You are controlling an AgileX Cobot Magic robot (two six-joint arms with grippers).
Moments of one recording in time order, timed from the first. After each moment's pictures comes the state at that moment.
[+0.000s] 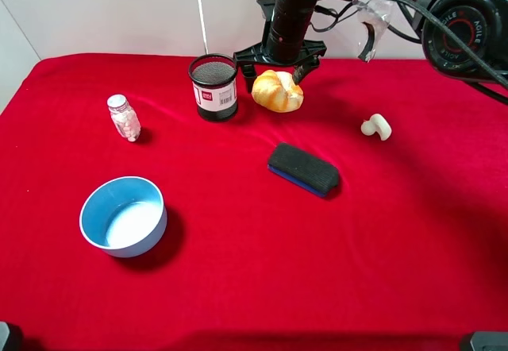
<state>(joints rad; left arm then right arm) 0.04 0.00 -0.49 -0.08 1.06 0.11 0.52 2.46 -2.10 0.03 1.01 0.19</state>
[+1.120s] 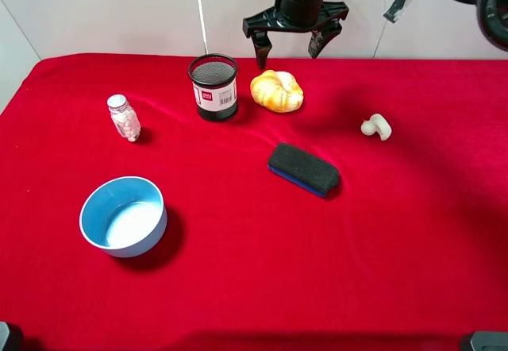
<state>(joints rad) 0.04 0.00 -0.49 -0.08 1.06 0.11 0.52 2.30 -2.11 0.01 1.22 0.14</state>
